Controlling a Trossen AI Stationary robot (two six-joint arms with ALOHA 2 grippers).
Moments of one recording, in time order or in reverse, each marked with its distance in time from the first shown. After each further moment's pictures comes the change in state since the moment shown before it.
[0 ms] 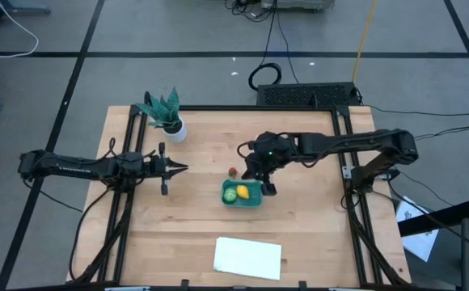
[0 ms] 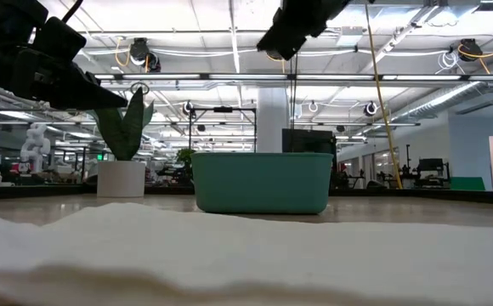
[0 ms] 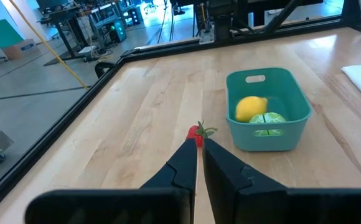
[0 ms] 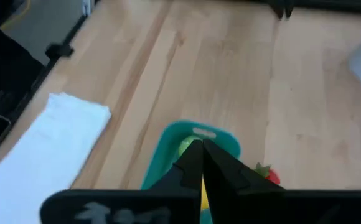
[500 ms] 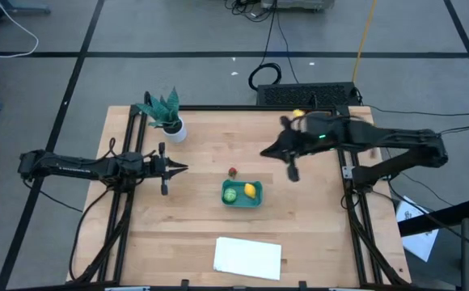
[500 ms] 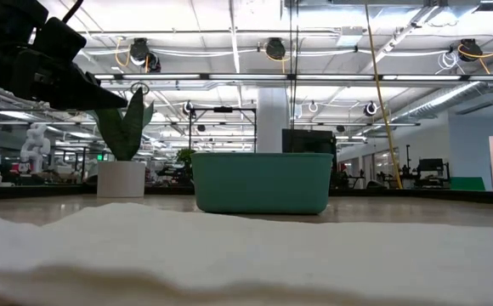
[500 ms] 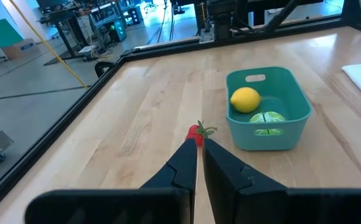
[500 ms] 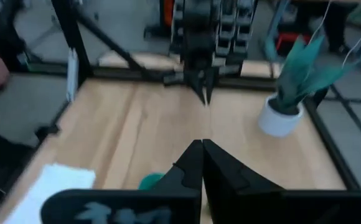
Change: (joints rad) left arm 0.000 0.000 0.000 -0.002 0.000 0.001; right arm -0.005 -0.343 0.000 -0.023 0.162 0.079
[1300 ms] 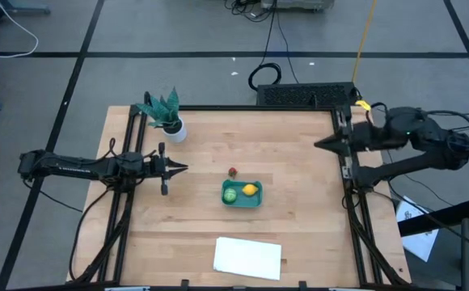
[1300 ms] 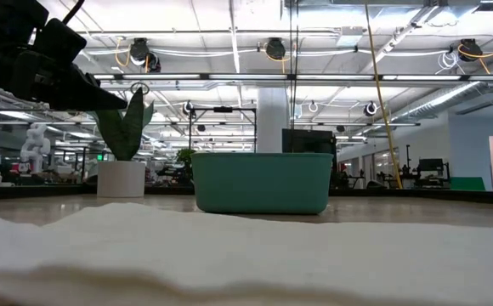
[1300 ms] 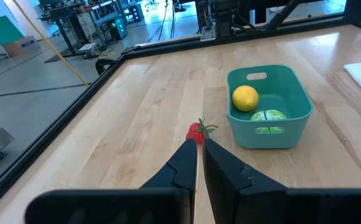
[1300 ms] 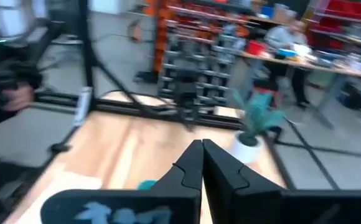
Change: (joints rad) left arm 0.000 0.000 0.000 -0.008 -0.006 -0.007; right arm 0.115 -0.431 -0.015 -0.212 0.144 -0.055
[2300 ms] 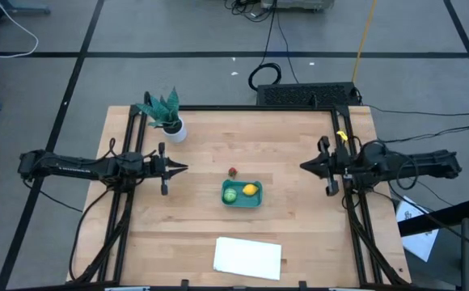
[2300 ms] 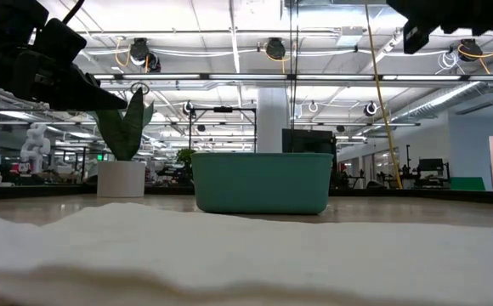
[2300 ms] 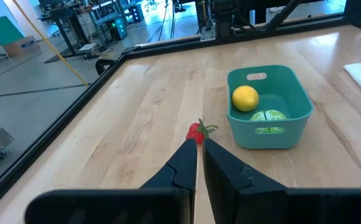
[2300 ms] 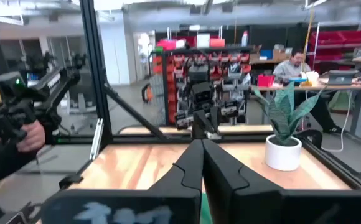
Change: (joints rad) left arm 0.000 0.000 0.000 0.001 0.000 0.000; right arm -0.016 -0.383 -0.928 0.832 -0.041 0.177
